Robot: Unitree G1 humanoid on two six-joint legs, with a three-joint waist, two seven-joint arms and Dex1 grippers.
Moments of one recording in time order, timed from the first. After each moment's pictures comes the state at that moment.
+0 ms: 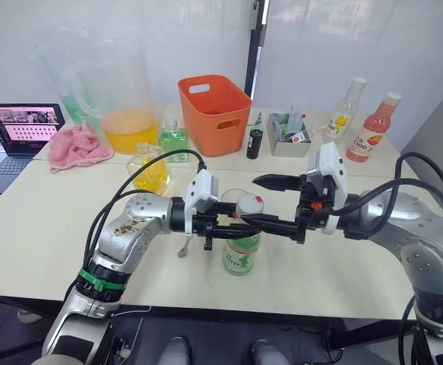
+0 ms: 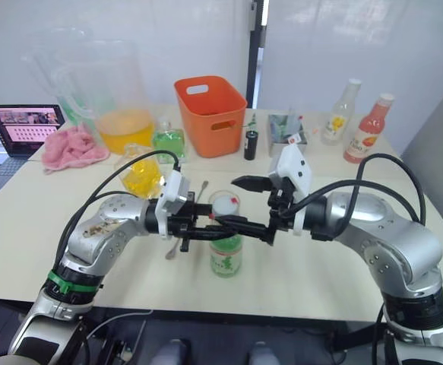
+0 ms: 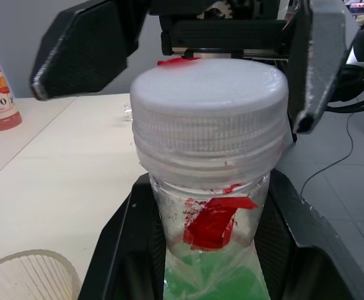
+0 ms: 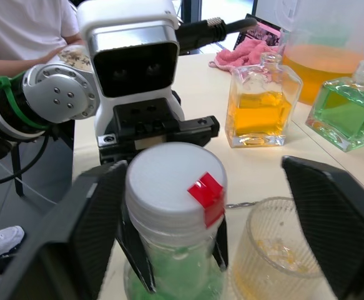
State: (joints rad) left arm -0.64 0.45 -0.21 -0.12 -0.51 0.45 -1.16; right arm -0.57 -0.71 -0.05 -0.56 0.85 0.87 0.73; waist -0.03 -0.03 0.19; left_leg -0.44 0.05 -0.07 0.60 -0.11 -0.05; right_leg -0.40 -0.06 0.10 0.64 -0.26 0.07
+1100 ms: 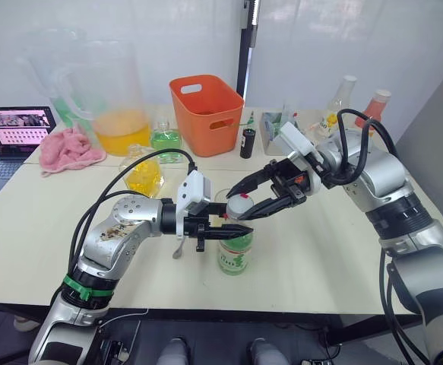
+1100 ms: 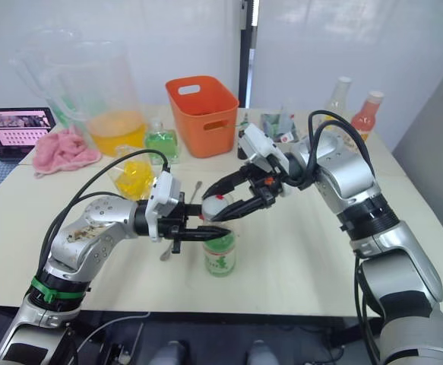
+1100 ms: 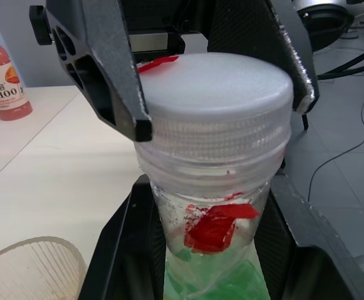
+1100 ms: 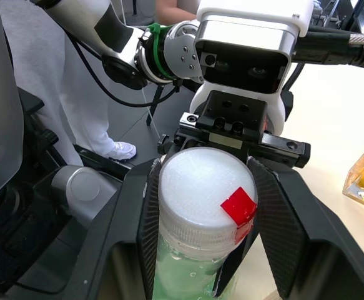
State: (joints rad) left arm -0.59 0.52 -0.18 -0.23 -0.51 0.50 -1.11; right arm -1.11 -0.69 0.44 0.25 0.67 0.29 1.58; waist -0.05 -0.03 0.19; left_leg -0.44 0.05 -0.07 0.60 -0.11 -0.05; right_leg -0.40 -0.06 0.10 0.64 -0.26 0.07
